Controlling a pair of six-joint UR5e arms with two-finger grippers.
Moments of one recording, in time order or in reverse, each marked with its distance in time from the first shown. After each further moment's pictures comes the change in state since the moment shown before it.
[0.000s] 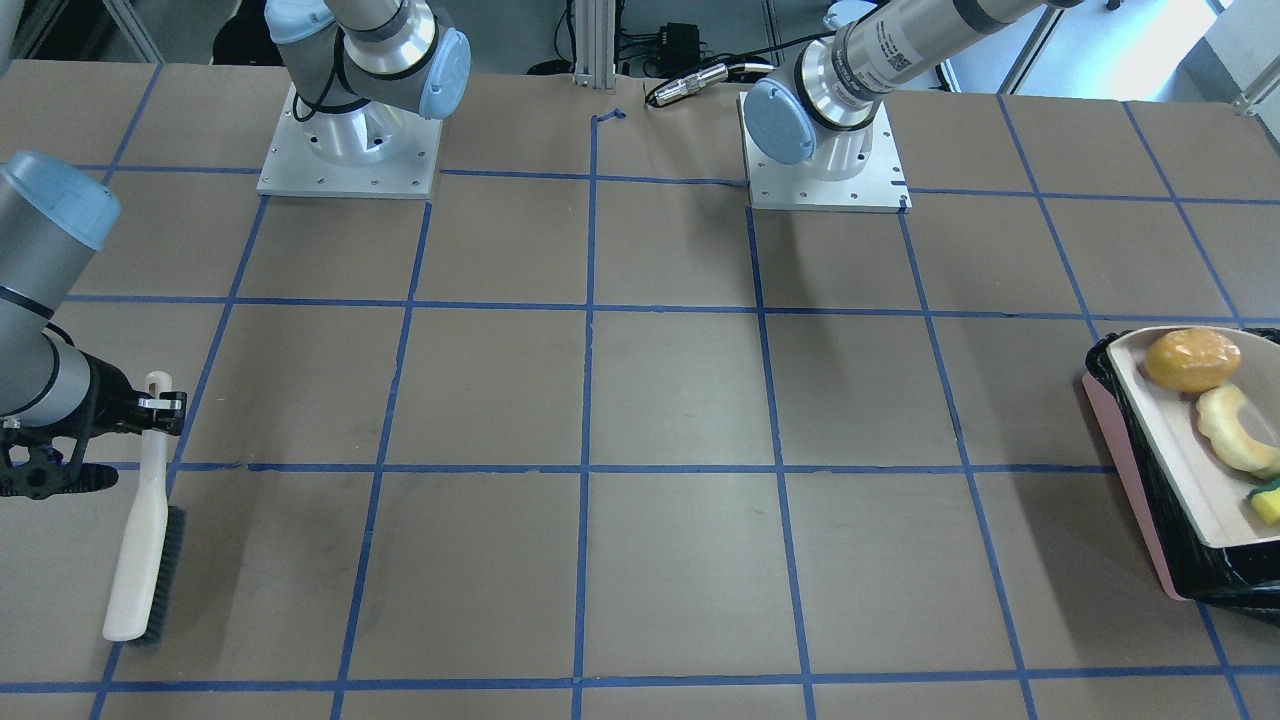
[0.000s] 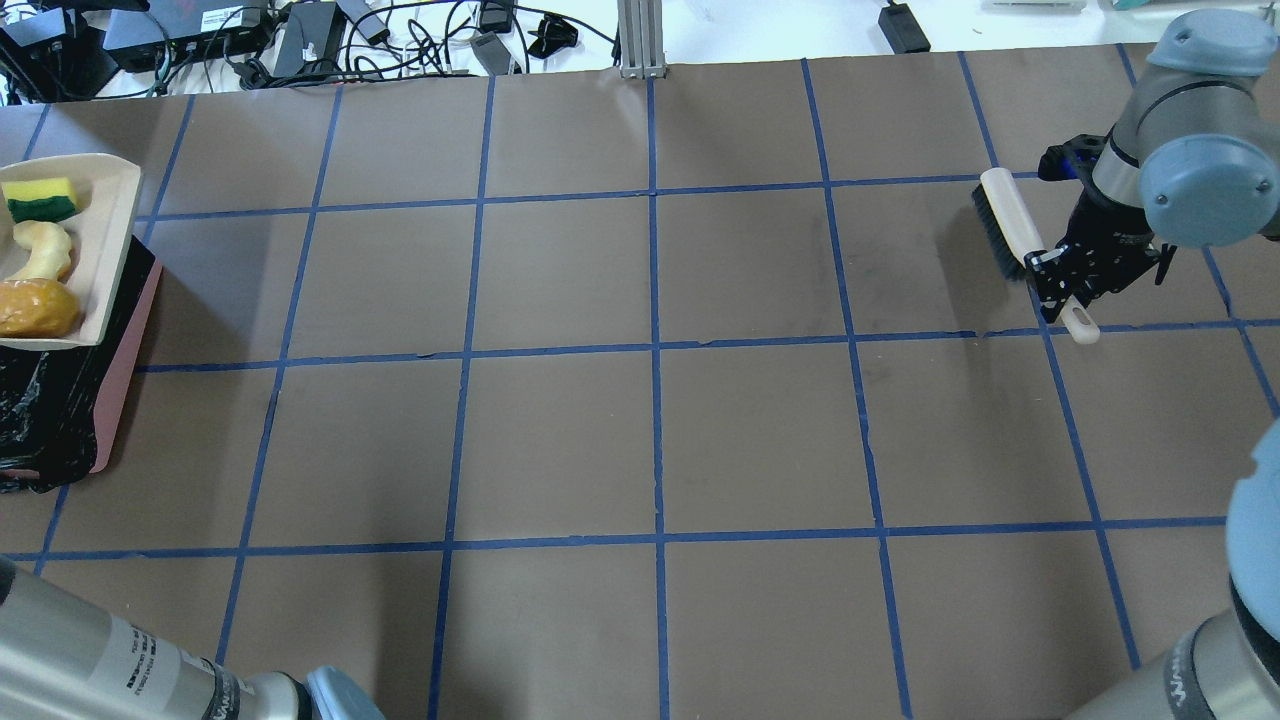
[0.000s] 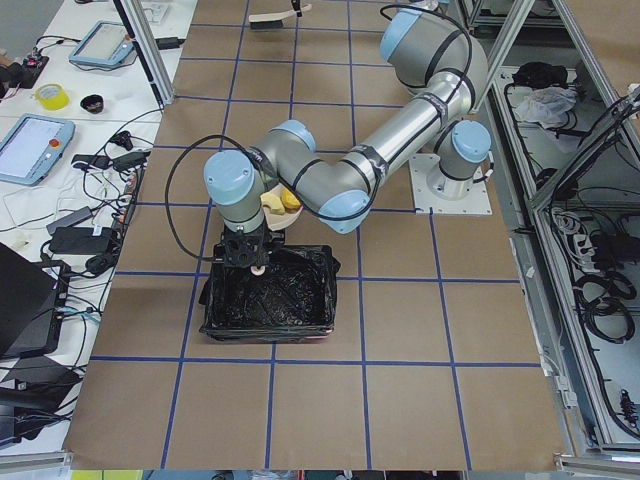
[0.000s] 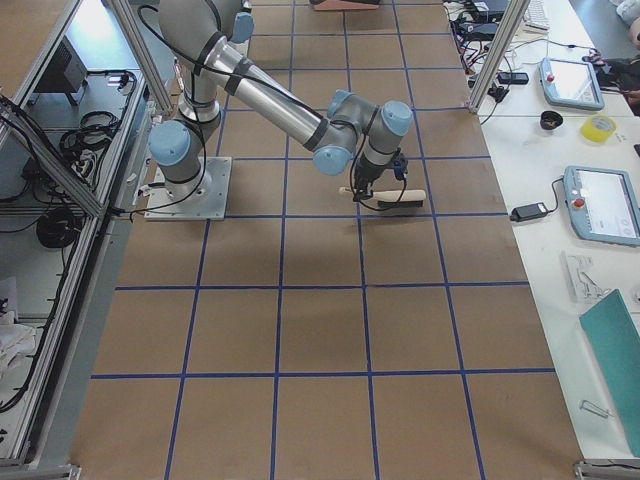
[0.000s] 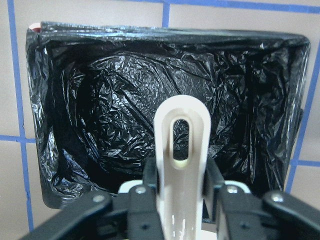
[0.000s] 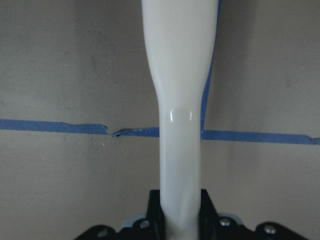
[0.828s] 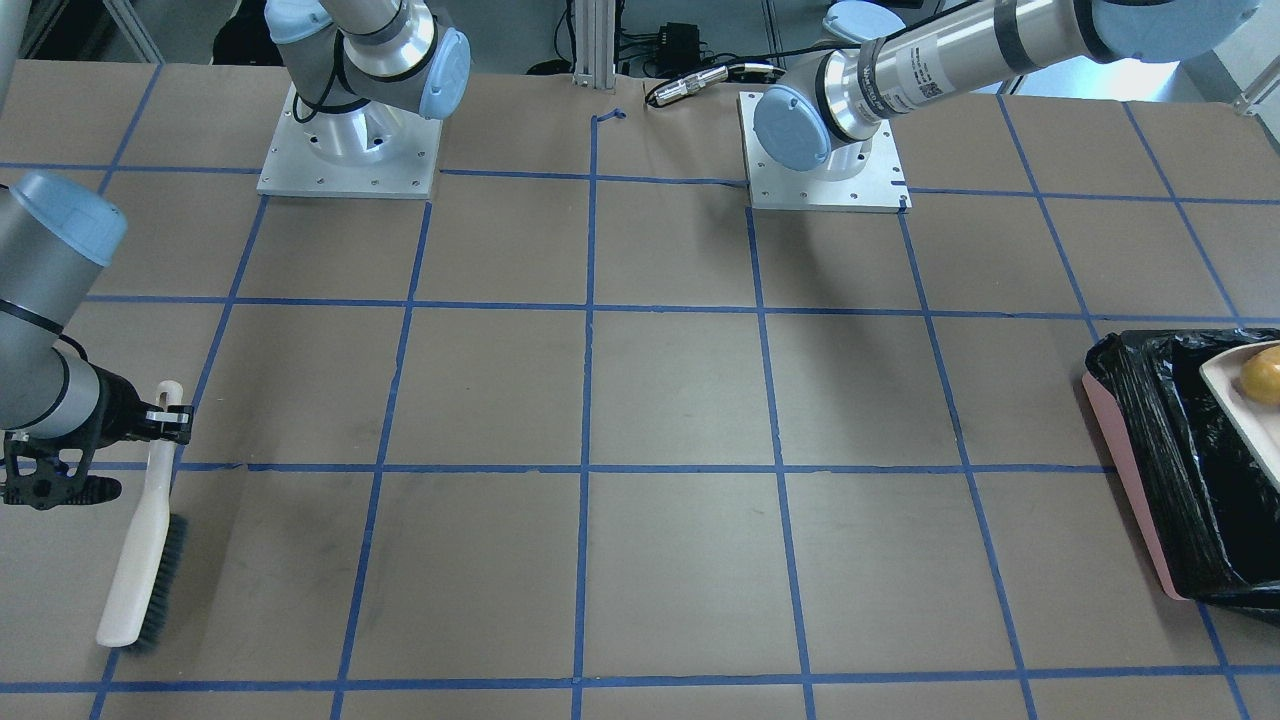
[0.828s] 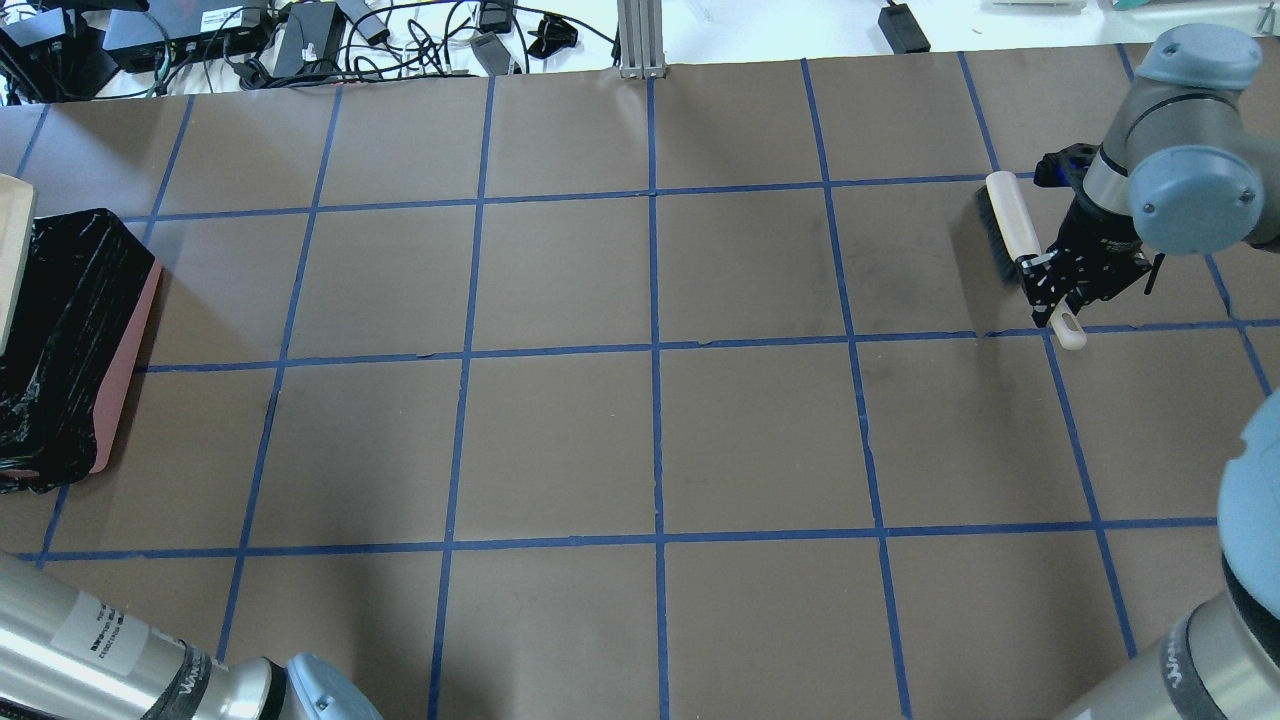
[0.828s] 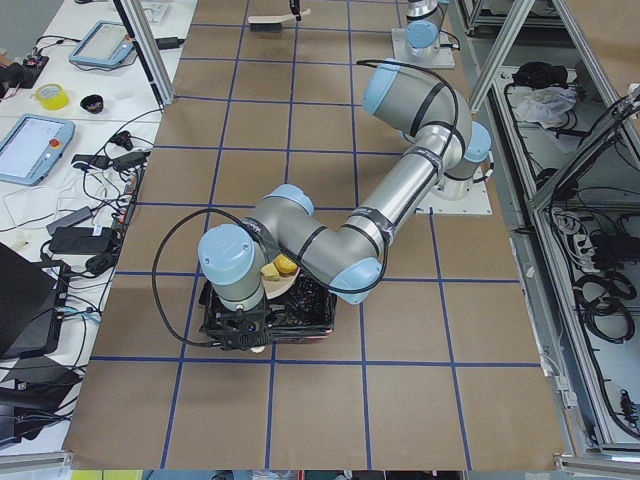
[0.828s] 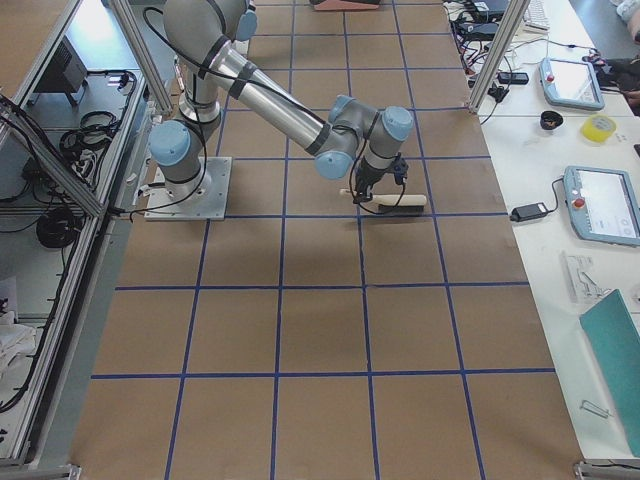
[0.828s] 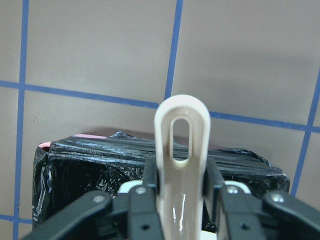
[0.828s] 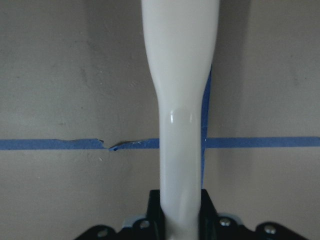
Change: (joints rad) left arm 0.095 -0.149 0.221 0.024 0.056 0.045; right arm 0.000 0.030 0.006 -0.024 0.007 0.059
